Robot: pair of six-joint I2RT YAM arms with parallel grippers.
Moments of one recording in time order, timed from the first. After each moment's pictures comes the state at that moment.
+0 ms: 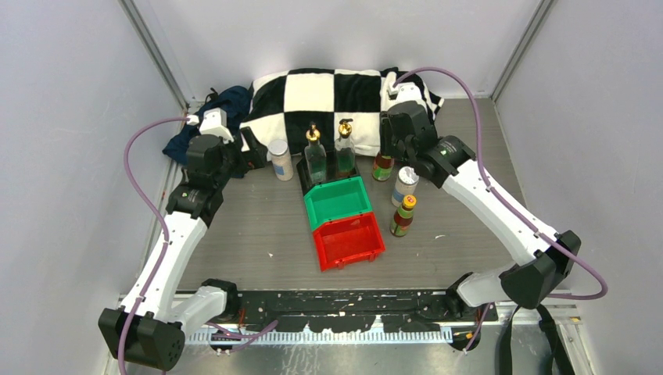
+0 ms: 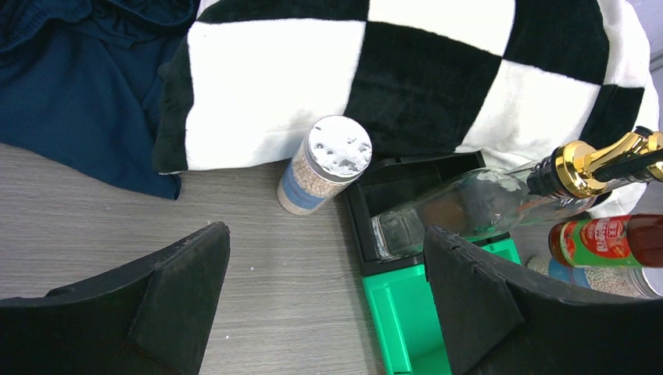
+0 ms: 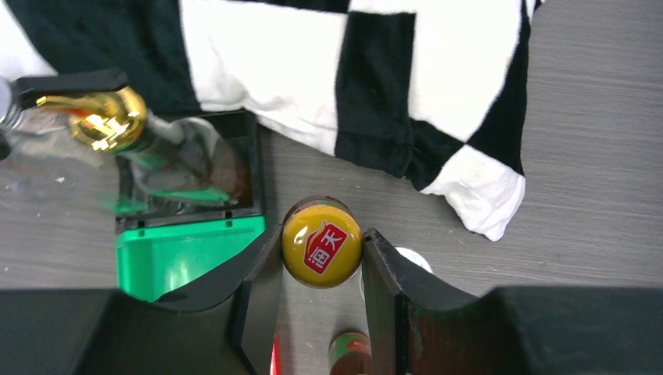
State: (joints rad) left arm -0.20 1.00 0.98 -0.32 -0.04 -0.37; right arm 0.61 1.40 1.47 -0.65 0.43 0.27
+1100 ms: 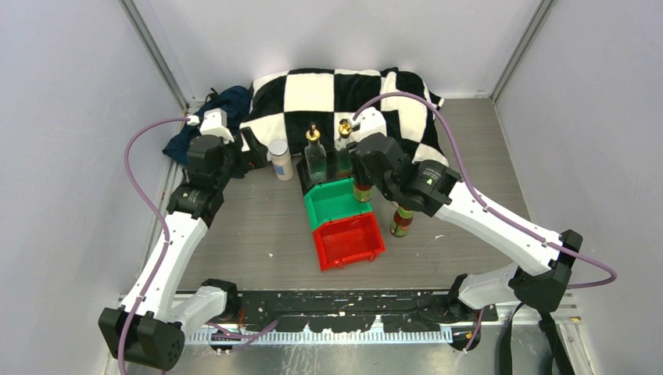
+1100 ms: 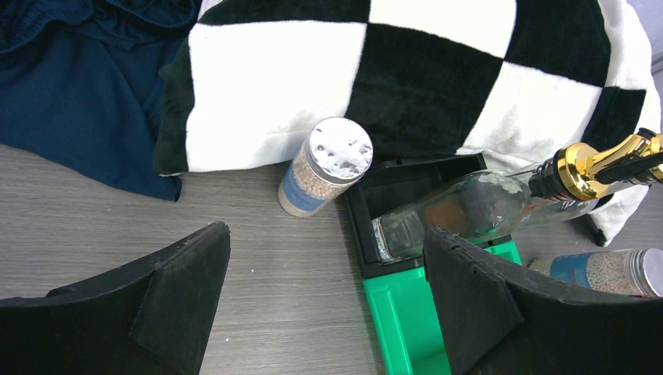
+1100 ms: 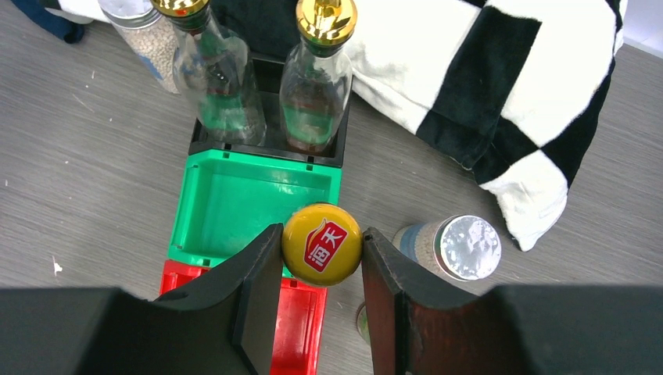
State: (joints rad) left arm -0.20 1.00 0.98 -0.30 -0.05 -0.37; right arm 0.96 1.34 1.47 -0.71 0.58 0.24
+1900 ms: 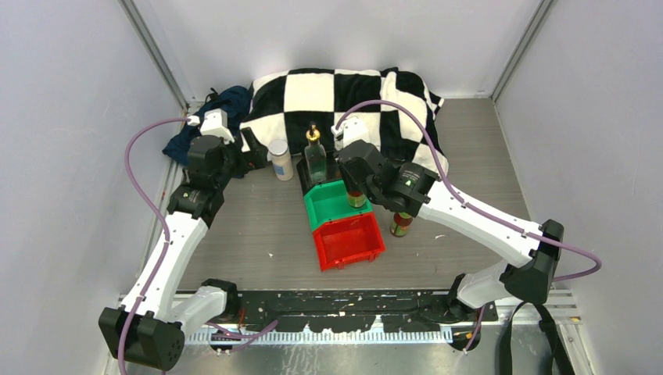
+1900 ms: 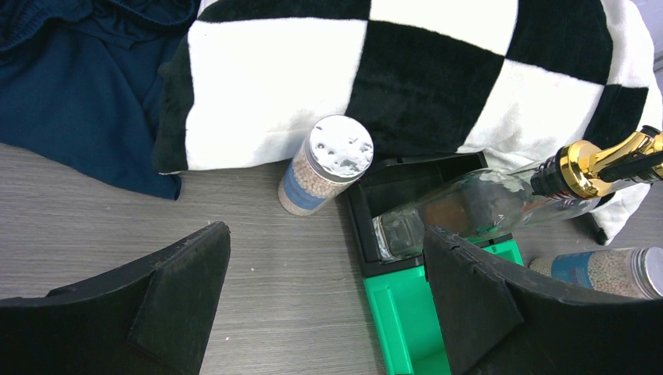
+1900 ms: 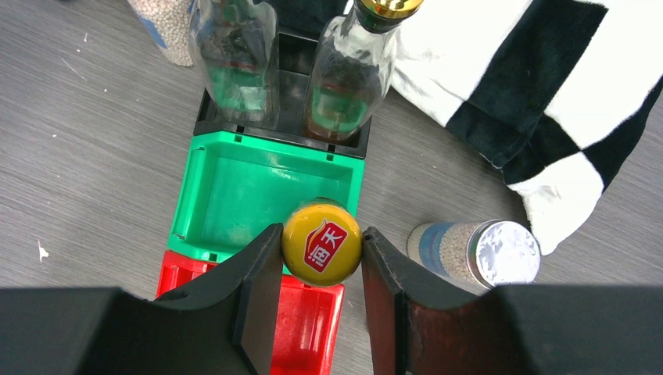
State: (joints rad) left arm -0.20 1.00 0.97 -0.30 -0.05 -0.37; right arm 0.99 1.42 1.44 -0.67 0.57 0.23
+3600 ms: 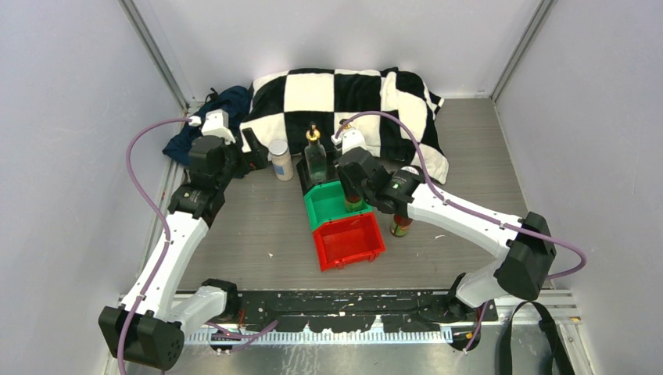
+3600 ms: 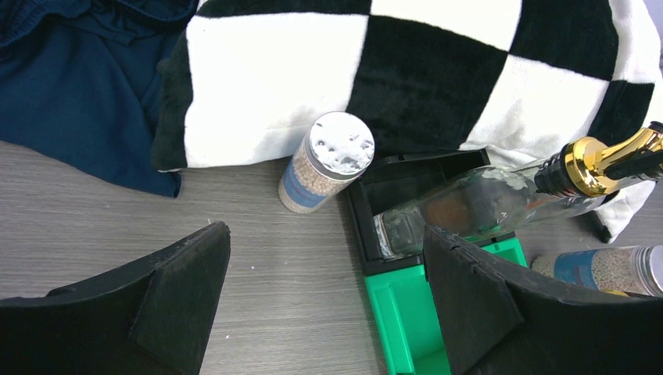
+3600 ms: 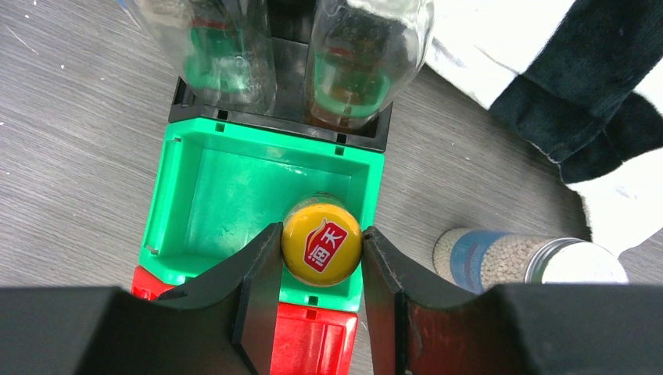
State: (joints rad) left arm -0.21 1.00 0.97 -0.30 -0.06 -0.37; right arm 0.91 1.46 1.23 -0.45 0.48 0.22
